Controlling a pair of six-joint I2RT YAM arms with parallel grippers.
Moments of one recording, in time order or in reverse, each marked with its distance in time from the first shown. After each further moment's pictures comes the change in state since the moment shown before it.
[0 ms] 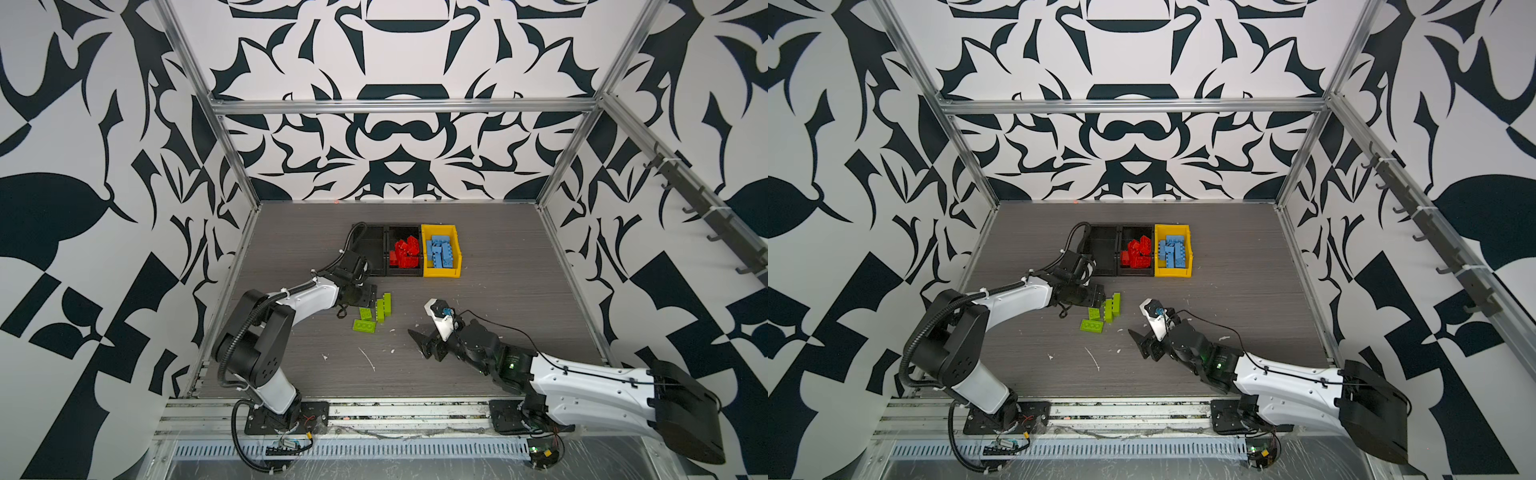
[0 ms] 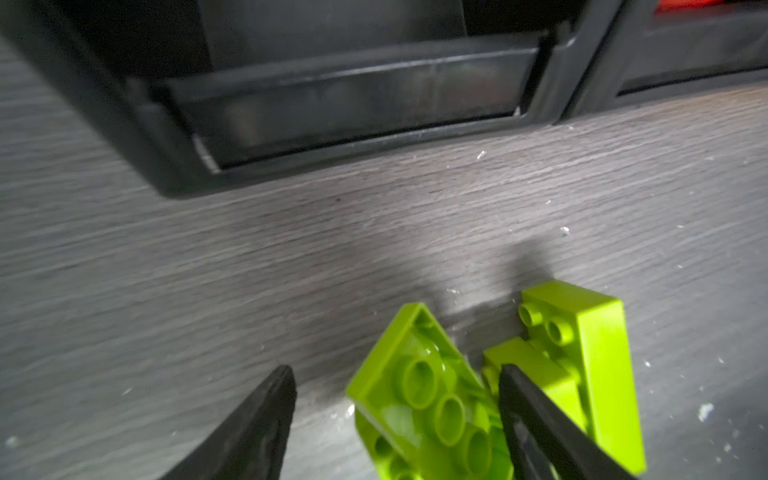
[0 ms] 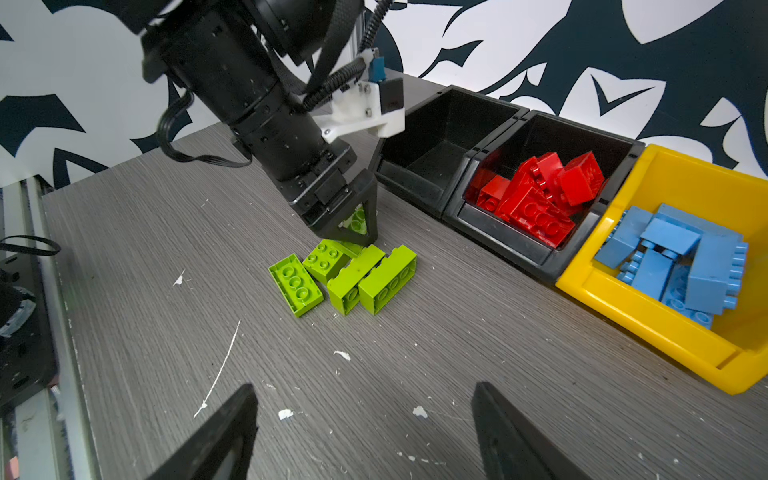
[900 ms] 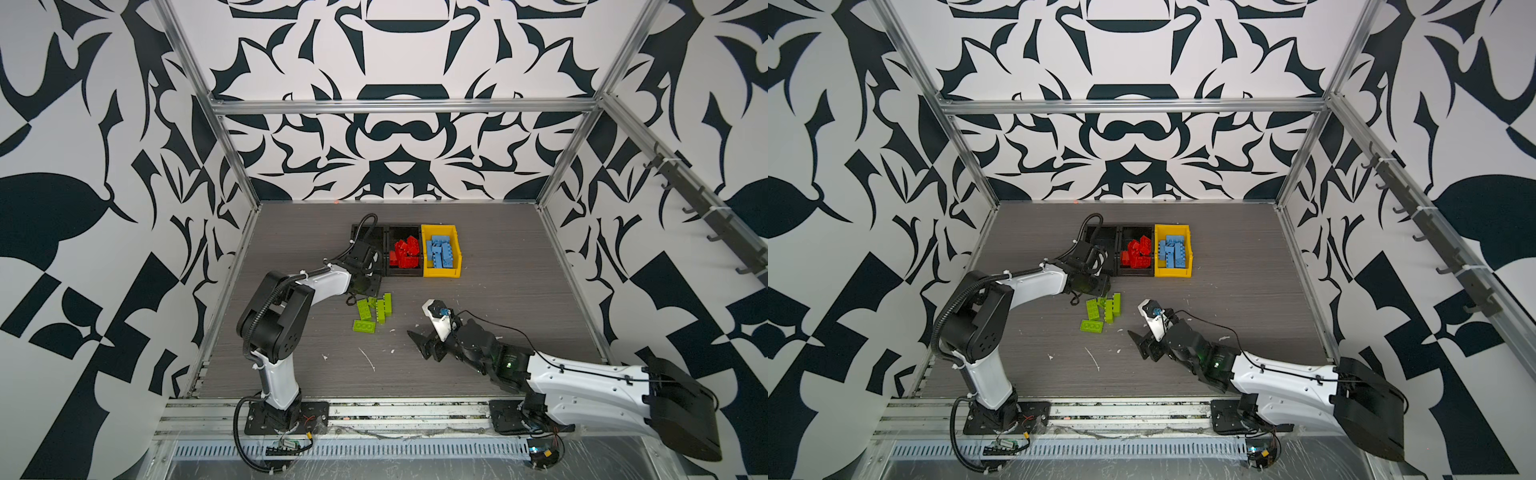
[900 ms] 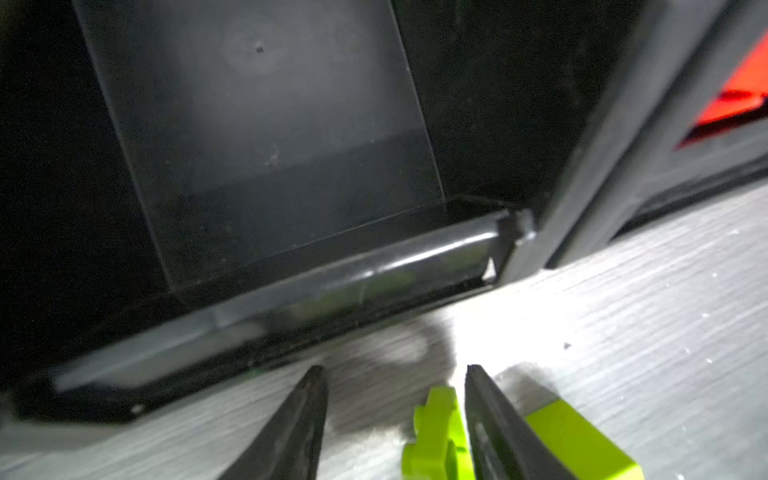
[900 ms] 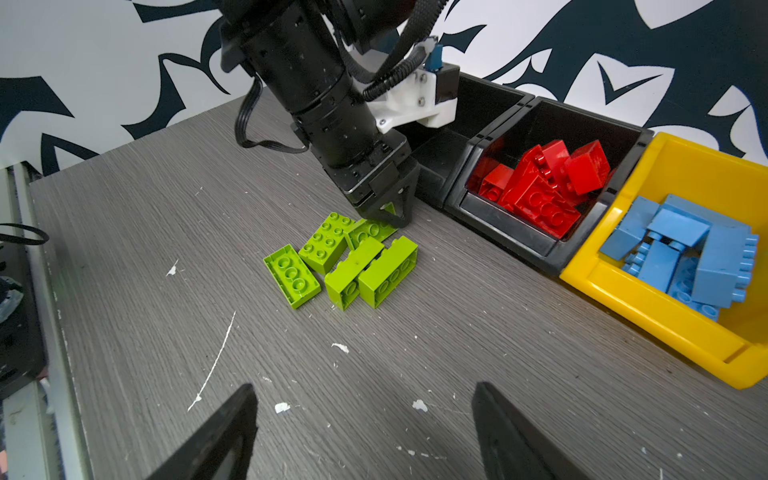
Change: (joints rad) left arm 0.000 0.167 0.163 0.029 -0.011 0.099; right arm 0.000 0.033 0.011 -0.008 0.000 0.000
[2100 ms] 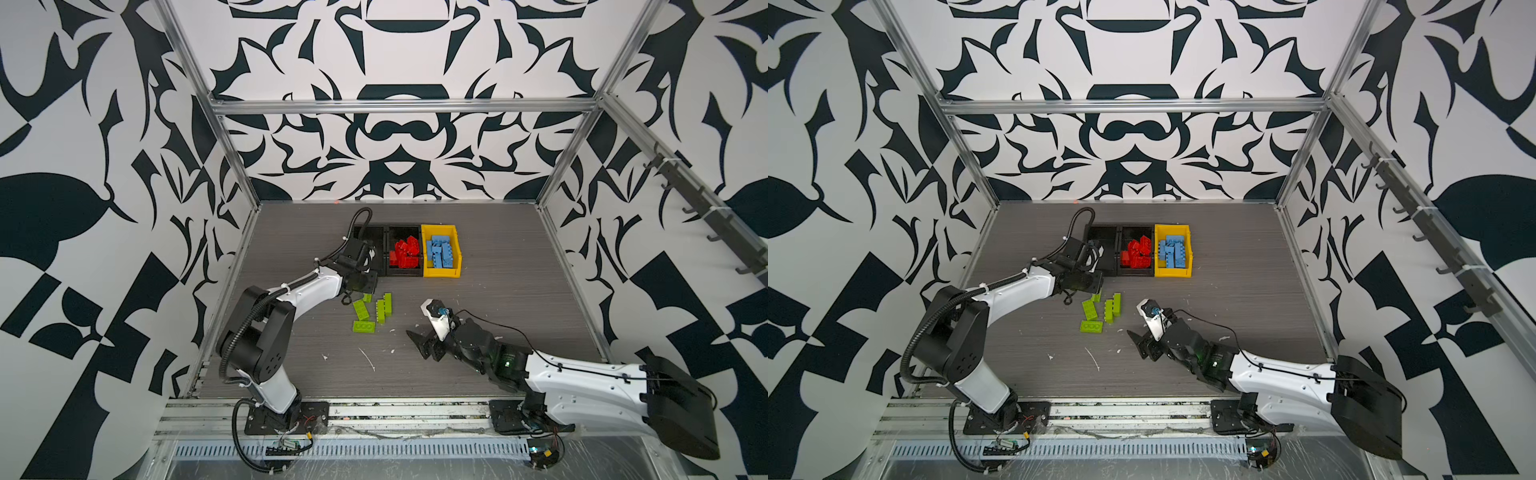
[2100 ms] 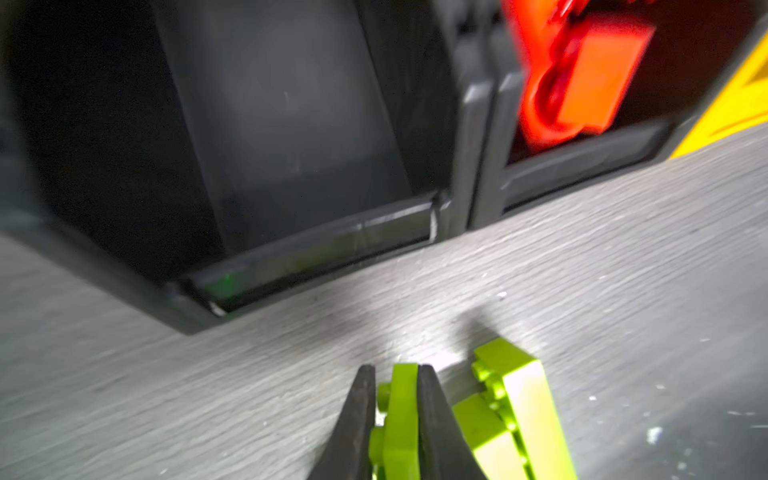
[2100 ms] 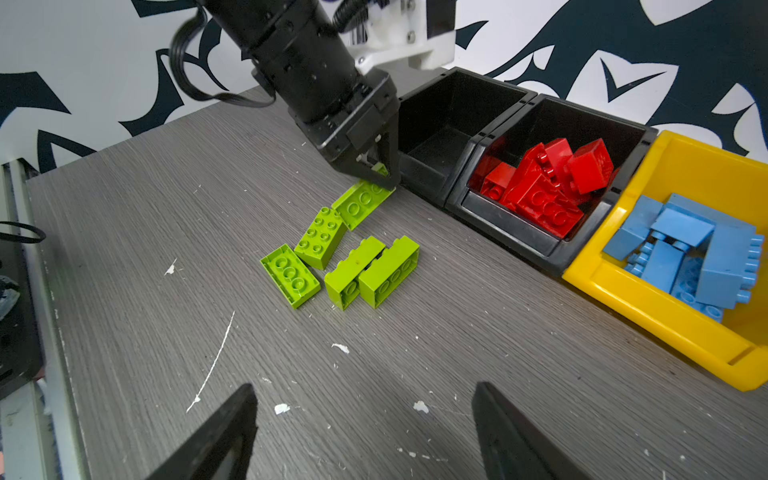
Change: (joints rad) left arm 0.000 -0.174 -0.019 -0.054 0.014 -0.008; right arm 0.000 0.015 0.008 -0.002 0.000 0.000
